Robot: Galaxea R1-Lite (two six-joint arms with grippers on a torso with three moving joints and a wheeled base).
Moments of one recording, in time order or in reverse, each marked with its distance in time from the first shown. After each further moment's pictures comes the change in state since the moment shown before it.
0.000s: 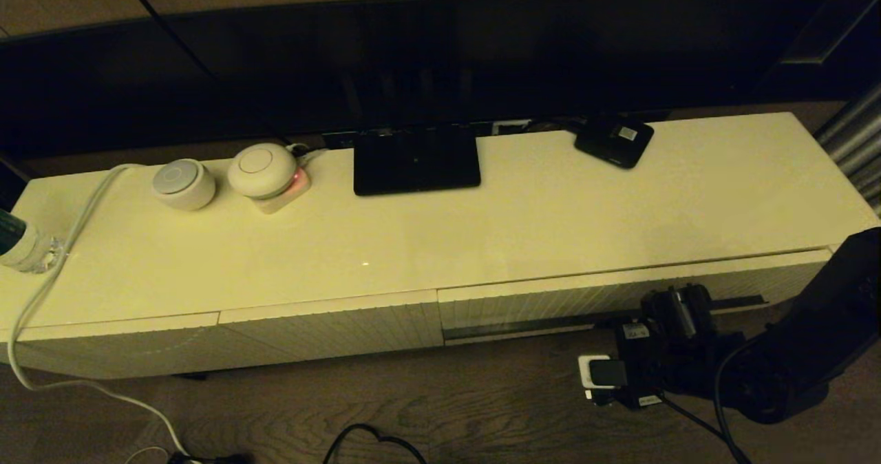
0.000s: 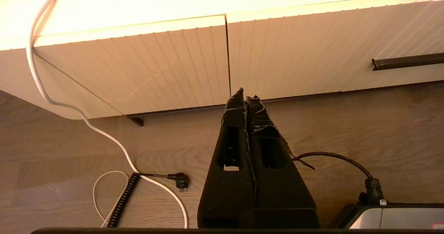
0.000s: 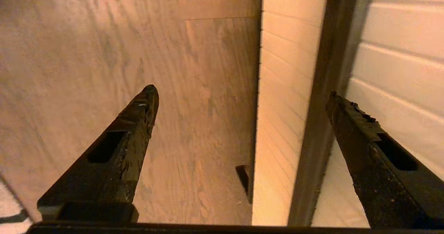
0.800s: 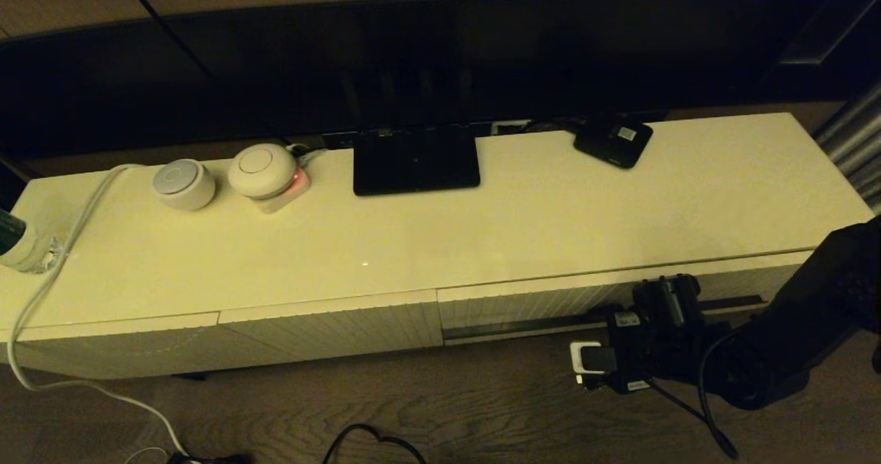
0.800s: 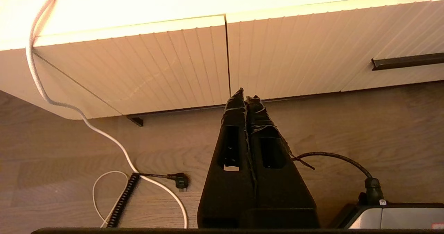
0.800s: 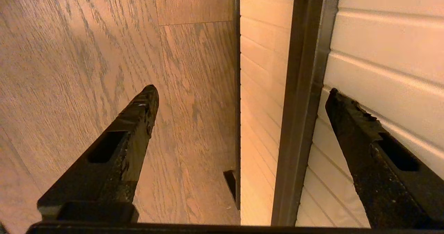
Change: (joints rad) left arm 0.000 0.000 0.000 0.000 0.000 0.000; right arm 0.000 0.045 -0.083 -0.017 0.000 -0.001
